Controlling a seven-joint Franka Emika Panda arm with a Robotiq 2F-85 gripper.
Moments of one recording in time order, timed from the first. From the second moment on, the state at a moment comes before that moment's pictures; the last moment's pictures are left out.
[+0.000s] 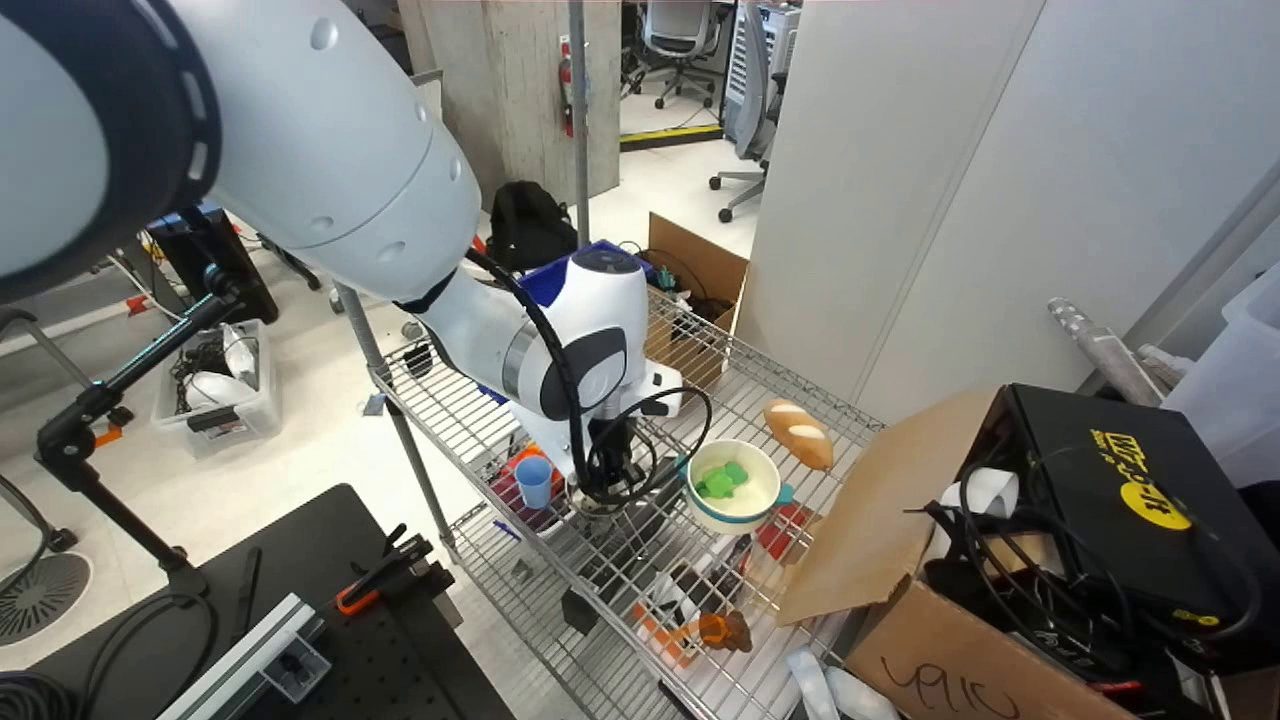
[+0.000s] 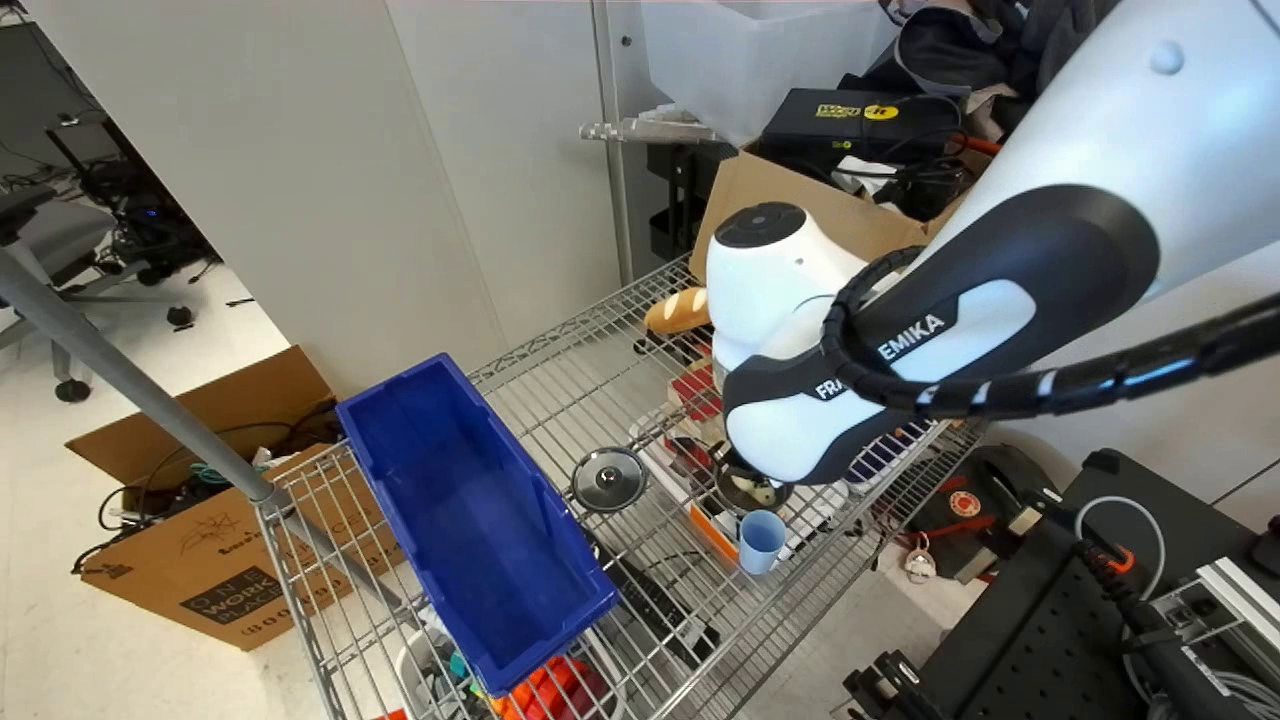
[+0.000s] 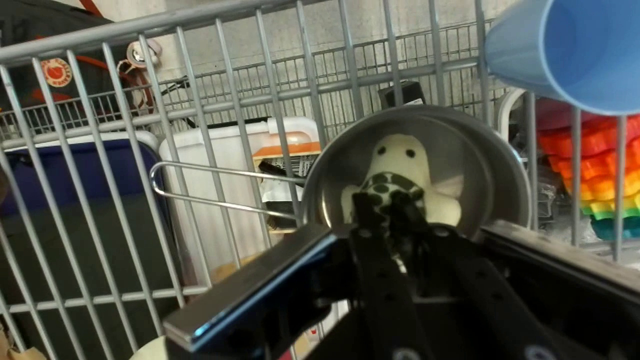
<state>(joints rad) 0.22 0.71 -0.08 -1.94 -0.07 2.57 0.30</state>
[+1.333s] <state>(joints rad) 0.22 0.65 -0.04 -1.90 -0.09 2.45 0.30</state>
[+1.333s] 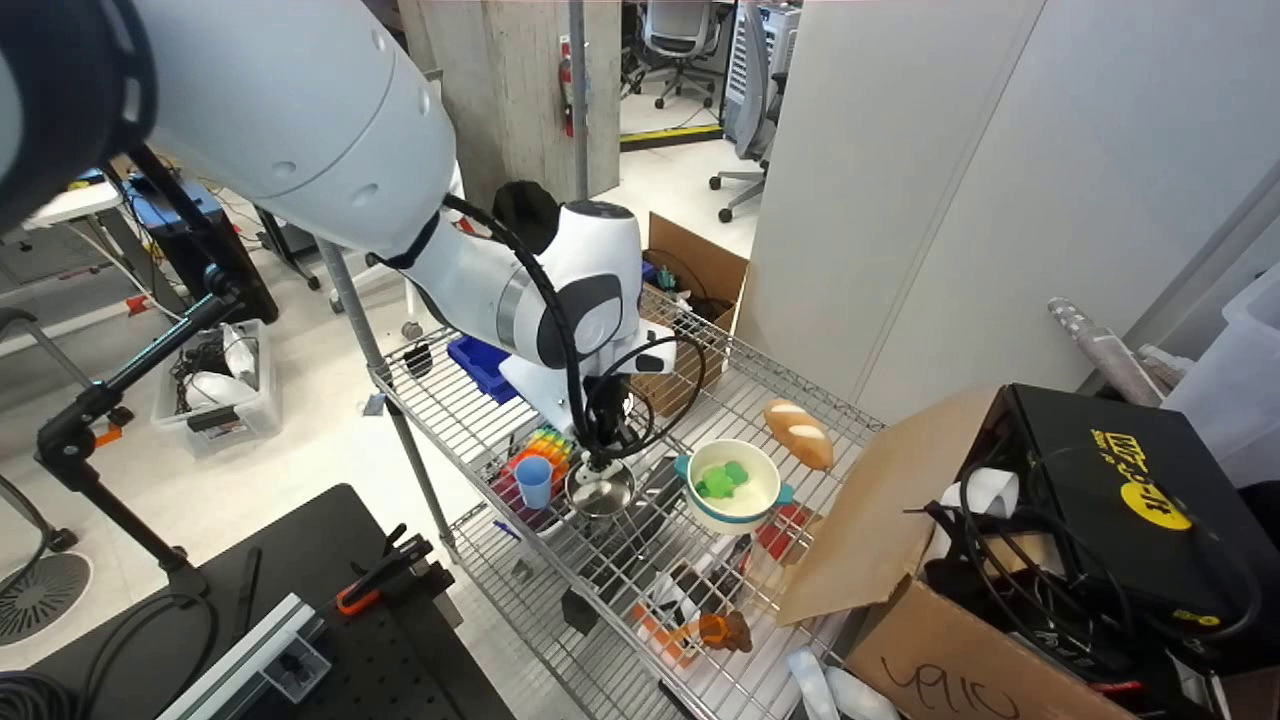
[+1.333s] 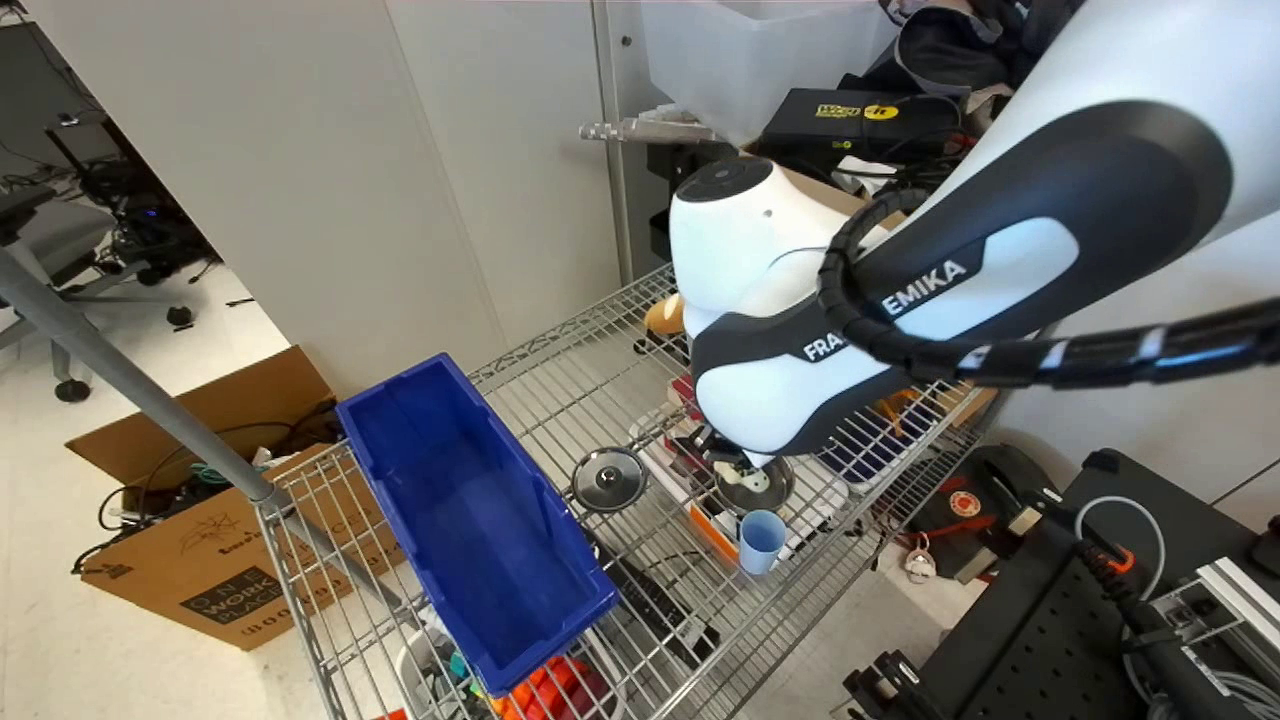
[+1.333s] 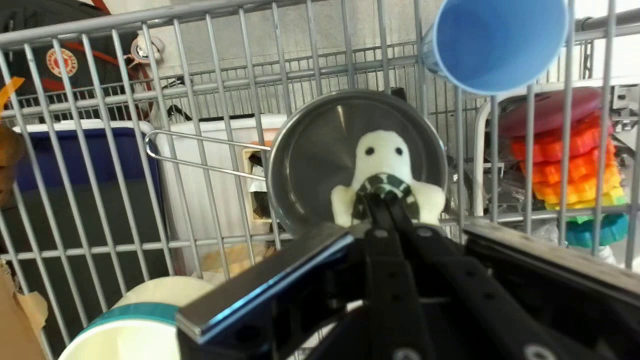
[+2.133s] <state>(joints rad) 0.22 0.71 -0.03 -1.61 -0.05 2.36 0.33</state>
